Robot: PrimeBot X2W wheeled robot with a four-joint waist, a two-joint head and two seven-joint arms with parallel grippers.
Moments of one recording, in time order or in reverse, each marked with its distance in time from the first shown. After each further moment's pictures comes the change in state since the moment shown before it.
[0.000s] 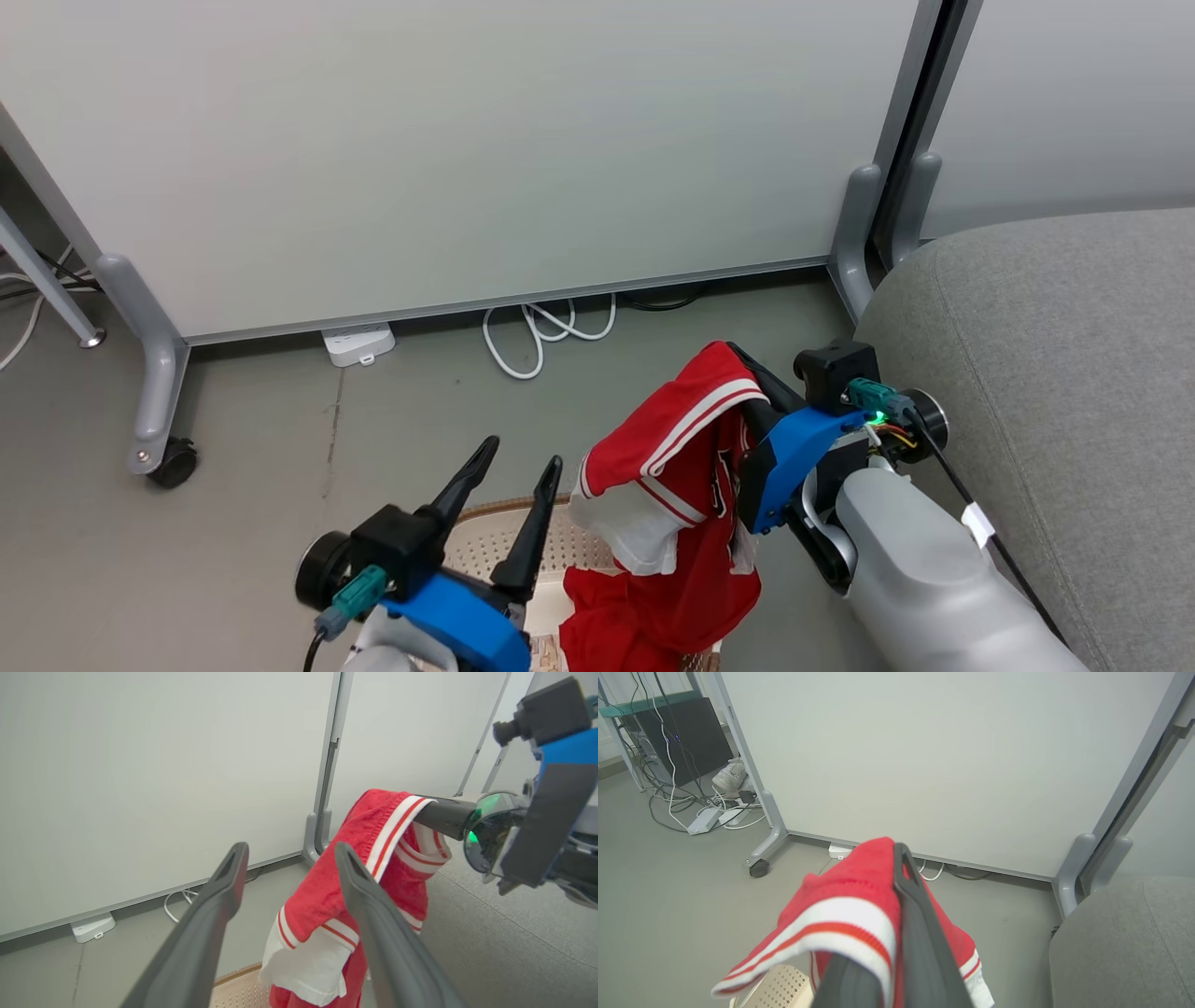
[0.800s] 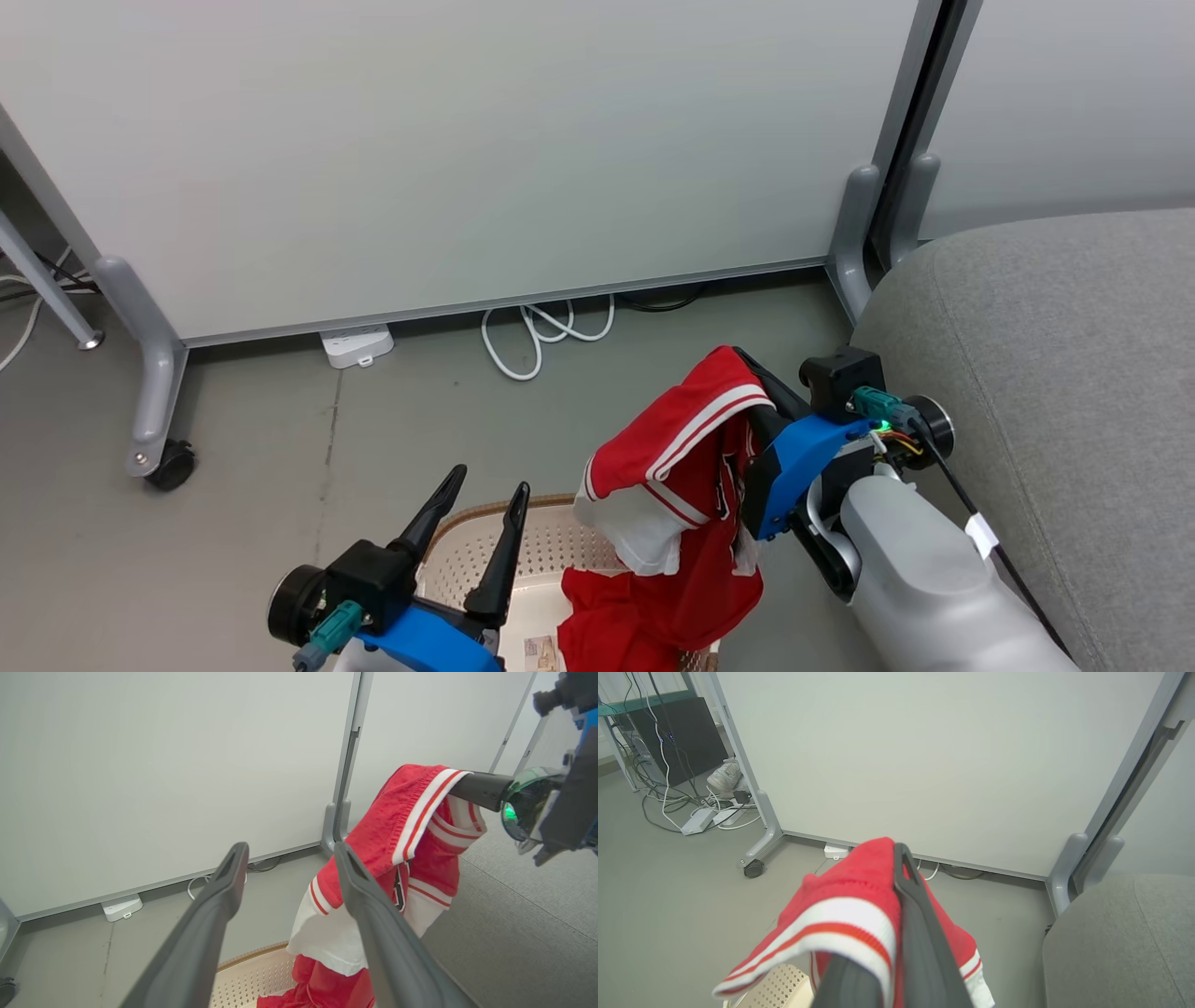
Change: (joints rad) left arm 0.128 -0.084 0.233 0.018 0.210 -0.115 0.000; right arm 0.028 -0.001 -0.053 -0.023 -0.056 0.000 0.000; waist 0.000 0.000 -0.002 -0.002
